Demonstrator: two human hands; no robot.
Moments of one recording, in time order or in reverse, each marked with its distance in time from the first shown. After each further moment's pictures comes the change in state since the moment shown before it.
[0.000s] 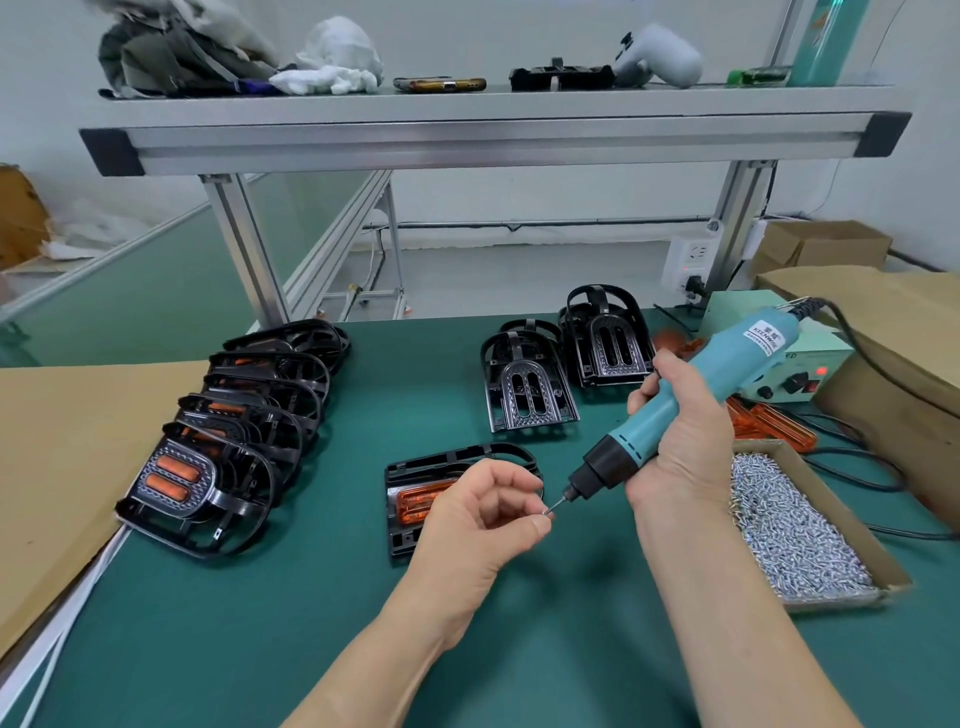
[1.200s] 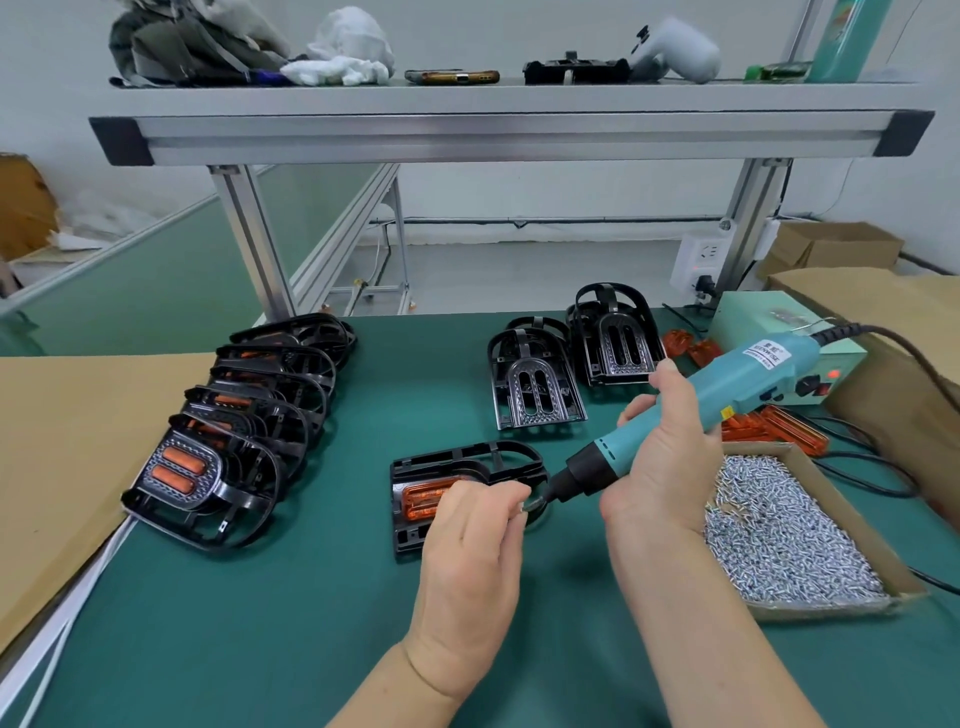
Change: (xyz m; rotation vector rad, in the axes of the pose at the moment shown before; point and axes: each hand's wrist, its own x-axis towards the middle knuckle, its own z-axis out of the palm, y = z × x) left_hand -0.005 -0.036 -0.003 0.867 0.399 0.880; right_hand -0.029 0.014 0.013 -0.111 0.120 -0.100
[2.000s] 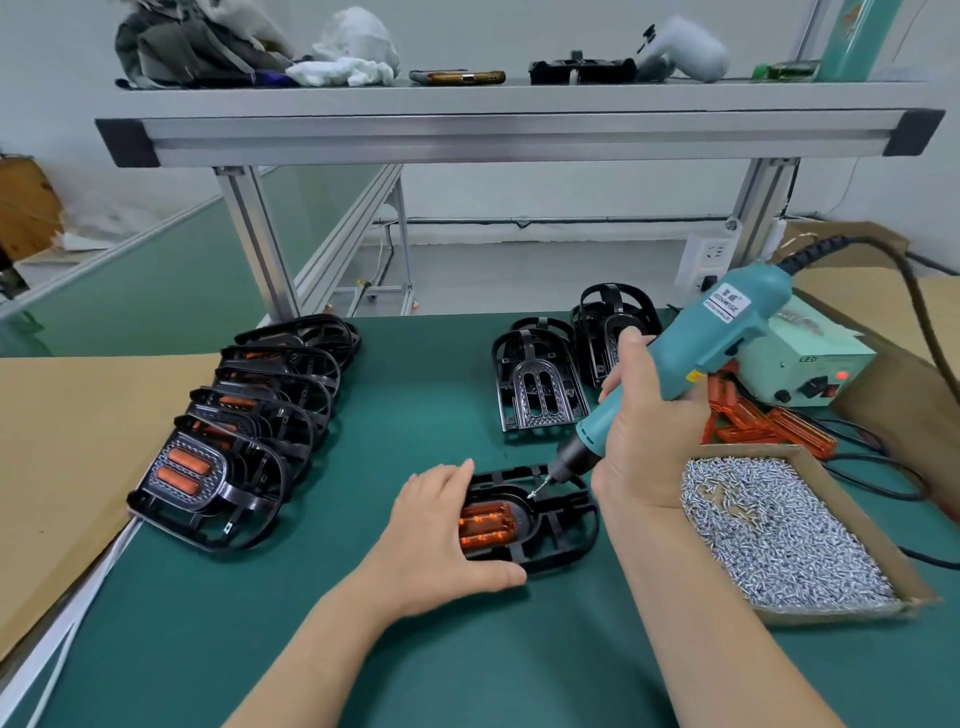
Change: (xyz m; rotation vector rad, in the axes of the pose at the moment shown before) left_hand 0.012 -0.074 -0.021 0.219 -0.875 -0.413; right_hand 0.005 0.009 0.019 -0.092 -0.218 -0.270
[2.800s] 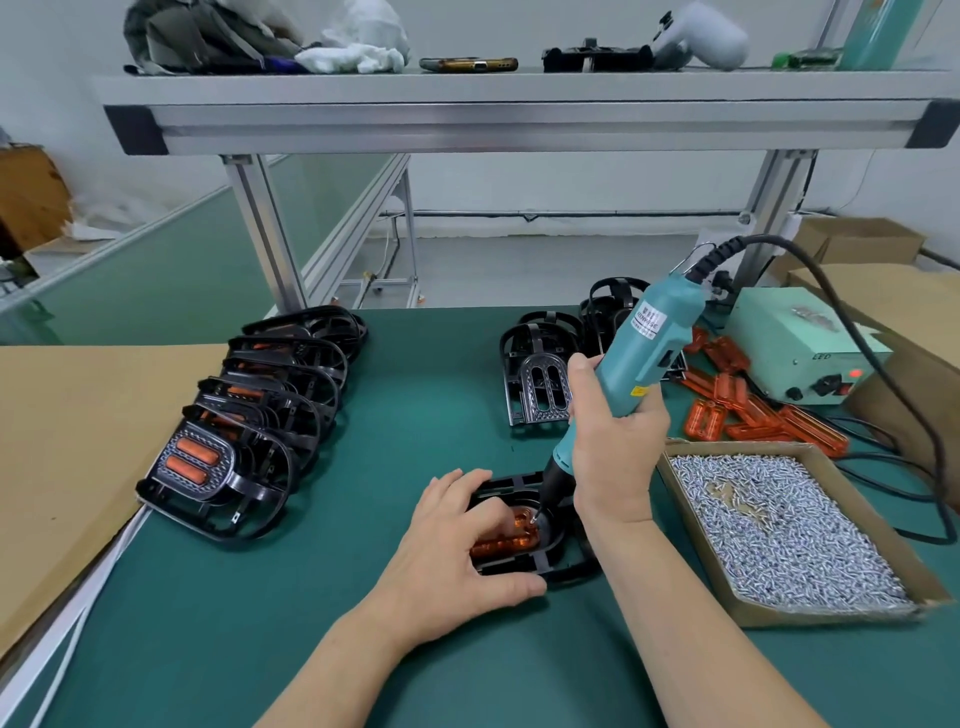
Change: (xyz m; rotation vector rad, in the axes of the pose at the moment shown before) left_hand -0.019 0.010 0.012 -0.169 0.072 0.106; right_hand -0.017 0.028 -0.003 -0.197 -0.165 -0.016
